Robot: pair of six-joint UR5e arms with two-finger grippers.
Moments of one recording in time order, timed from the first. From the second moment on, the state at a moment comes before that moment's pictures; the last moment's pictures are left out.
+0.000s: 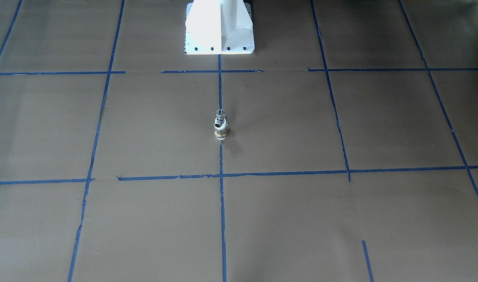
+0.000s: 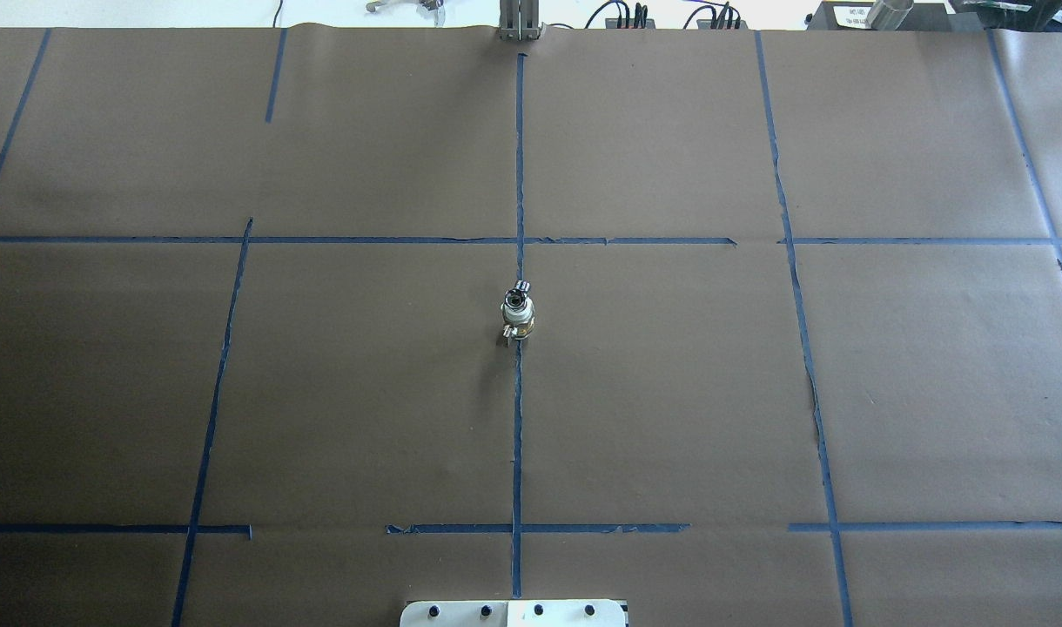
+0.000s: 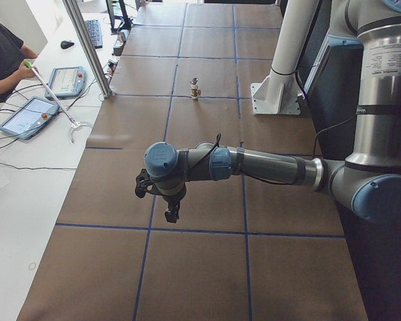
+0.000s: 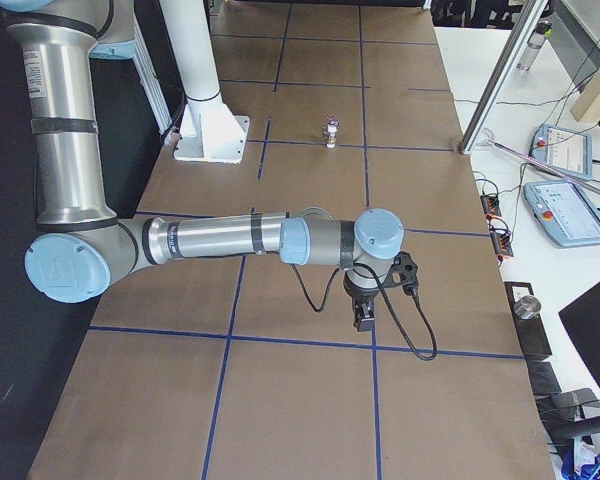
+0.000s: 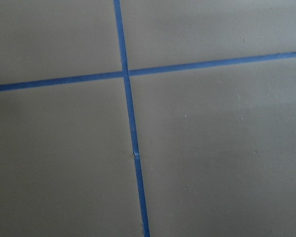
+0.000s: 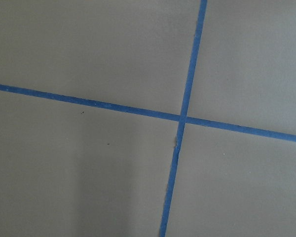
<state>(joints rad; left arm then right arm) -1.59 -1.56 -1.73 -1.36 -2.45 0.19 1.57 -1.50 1.65 -1.72 2.38 -0.16</state>
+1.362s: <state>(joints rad) -1.57 -1.53 -1.74 -1.41 -2.39 0.18 1.53 -1.53 1.69 -1.74 2.39 -0.14</state>
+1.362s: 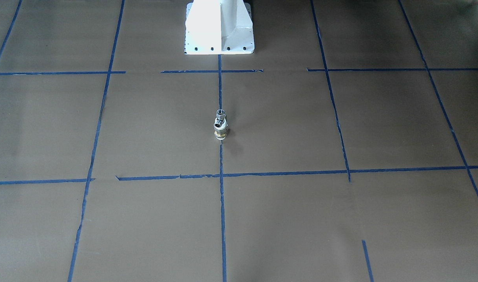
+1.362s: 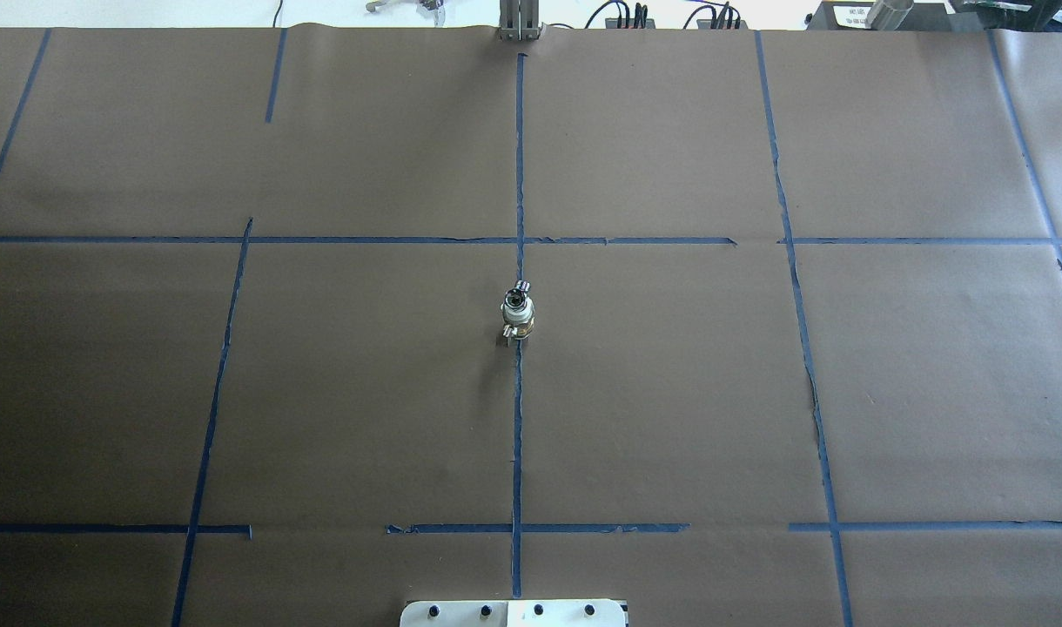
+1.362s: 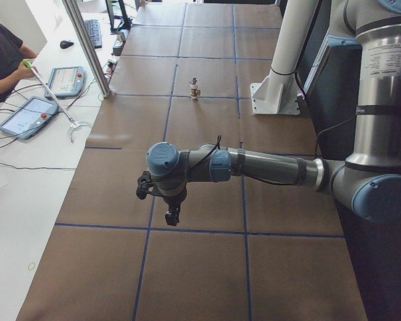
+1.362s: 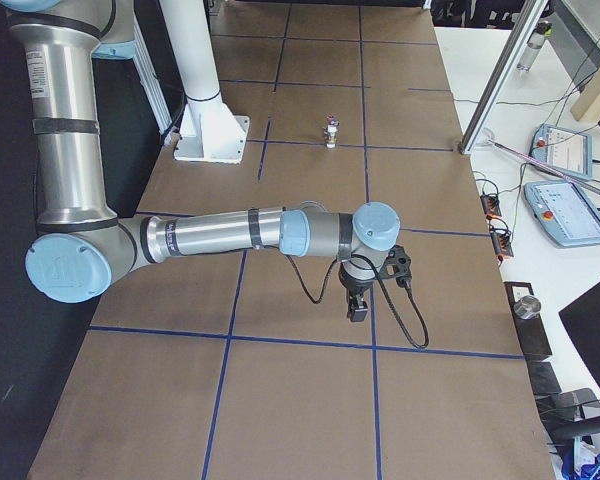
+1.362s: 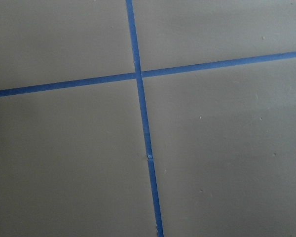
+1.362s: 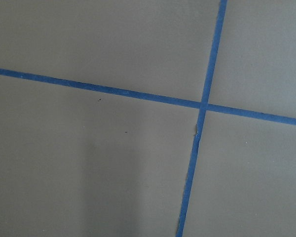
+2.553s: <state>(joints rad) -1.56 -1.53 -1.73 -1.44 -2.39 0.18 1.52 -1.54 1.69 -1.74 2.39 -0.15</state>
